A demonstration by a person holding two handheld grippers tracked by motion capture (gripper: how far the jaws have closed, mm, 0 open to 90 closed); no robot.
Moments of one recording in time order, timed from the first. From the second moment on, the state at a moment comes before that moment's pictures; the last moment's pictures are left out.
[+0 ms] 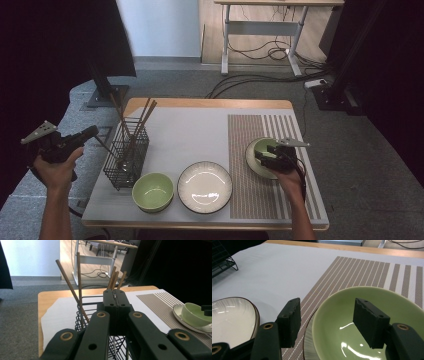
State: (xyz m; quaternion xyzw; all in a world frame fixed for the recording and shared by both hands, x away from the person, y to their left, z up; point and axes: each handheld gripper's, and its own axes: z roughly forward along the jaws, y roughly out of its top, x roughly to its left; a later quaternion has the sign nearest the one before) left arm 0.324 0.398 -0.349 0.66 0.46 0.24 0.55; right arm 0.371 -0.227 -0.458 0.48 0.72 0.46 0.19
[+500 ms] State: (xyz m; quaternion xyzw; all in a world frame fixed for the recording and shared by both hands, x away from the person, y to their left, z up) left arm 0.318 0.393 -0.333 0.66 0.45 0.24 0.55; right arm 0.370 -0.230 -0.457 0.48 0.72 0.46 0.19
